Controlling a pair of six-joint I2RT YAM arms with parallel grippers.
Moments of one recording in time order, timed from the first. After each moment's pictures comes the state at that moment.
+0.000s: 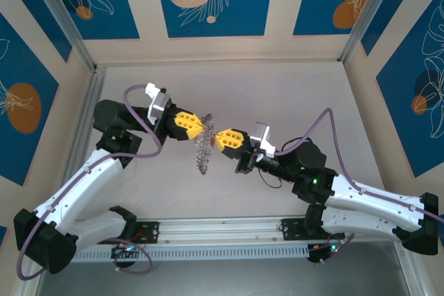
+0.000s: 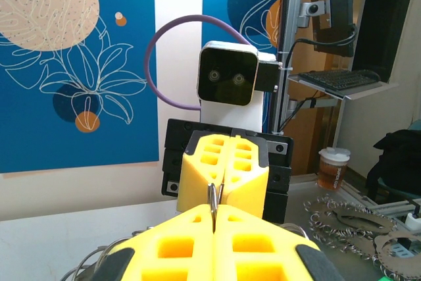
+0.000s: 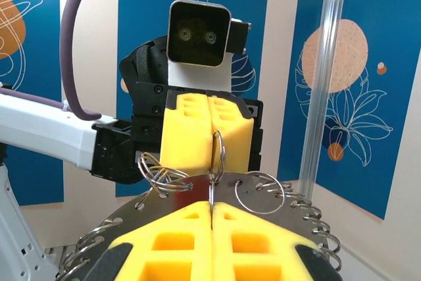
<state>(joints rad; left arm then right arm) -0.49 1.07 0.95 0.68 1.30 -0.55 1.15 0.84 0.74 0.40 -0.05 -0.08</state>
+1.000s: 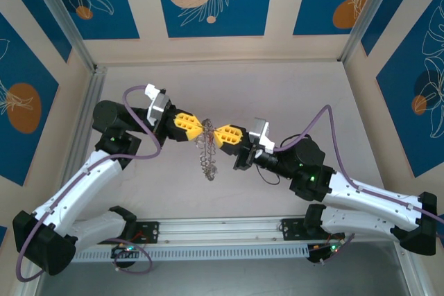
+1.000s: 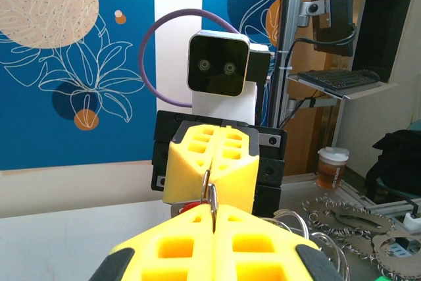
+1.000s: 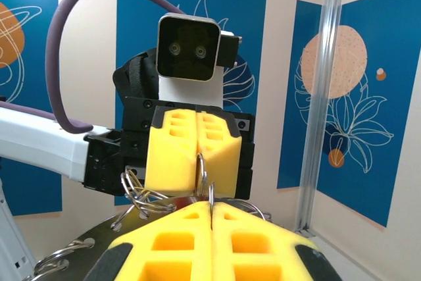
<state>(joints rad) -0.49 1.05 0.94 0.65 1.30 -0.54 1.13 0.87 0.76 0.43 -0.07 -0.05</state>
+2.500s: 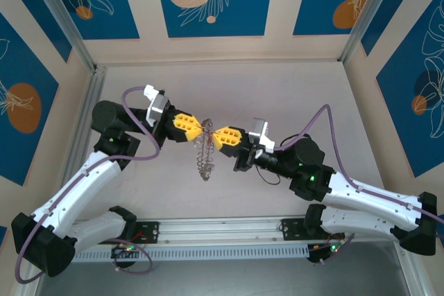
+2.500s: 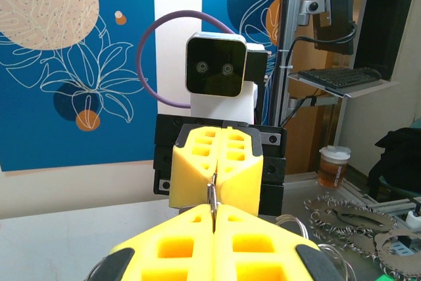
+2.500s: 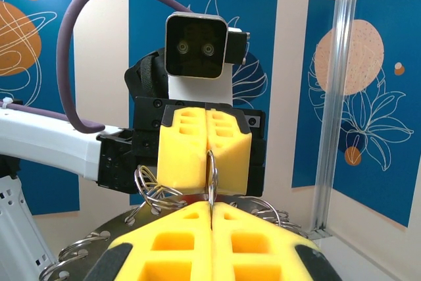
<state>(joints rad) -0.49 1.04 0.94 0.63 1.30 -0.52 1.12 0.87 0.76 0.43 -0.11 -0.02</state>
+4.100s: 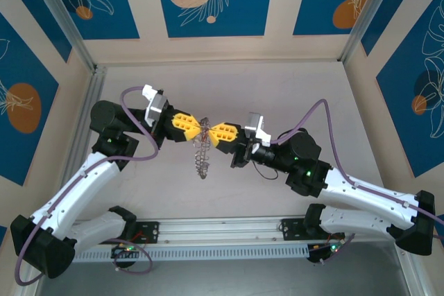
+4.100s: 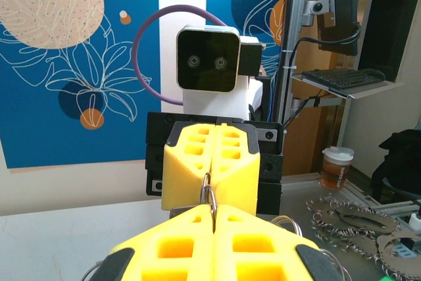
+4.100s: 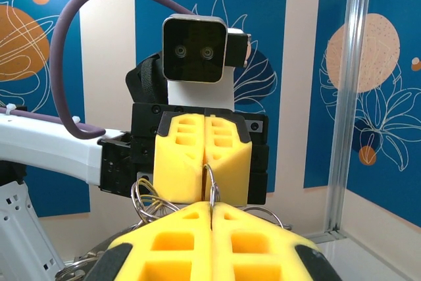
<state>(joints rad) -0.48 1.03 0.94 0.60 1.30 -0.52 1.09 0.92 0.81 0.43 -0.18 0.02</state>
